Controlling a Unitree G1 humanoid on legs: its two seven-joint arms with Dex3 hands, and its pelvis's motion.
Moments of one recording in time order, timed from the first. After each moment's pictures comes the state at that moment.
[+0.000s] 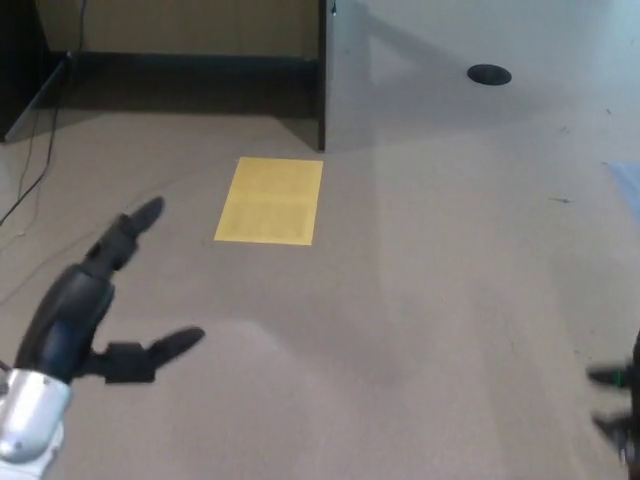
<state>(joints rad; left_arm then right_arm) -0.35 0.38 0.11 0.43 0.25 -0.38 -0.04 -0.46 -0.50 0.02 0.95 -0.26 -0.33 -0.04</state>
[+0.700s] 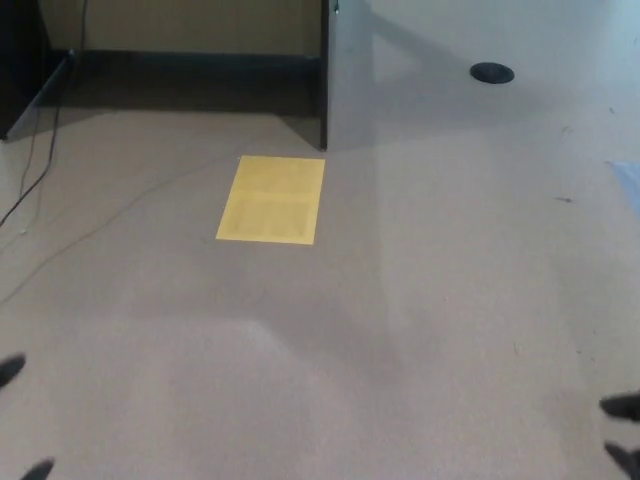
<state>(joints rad) -0.04 0.54 0.15 0.68 0.23 -0.53 0.03 -0.36 -0.49 0.03 1.05 -0.26 -0.32 -0.03</state>
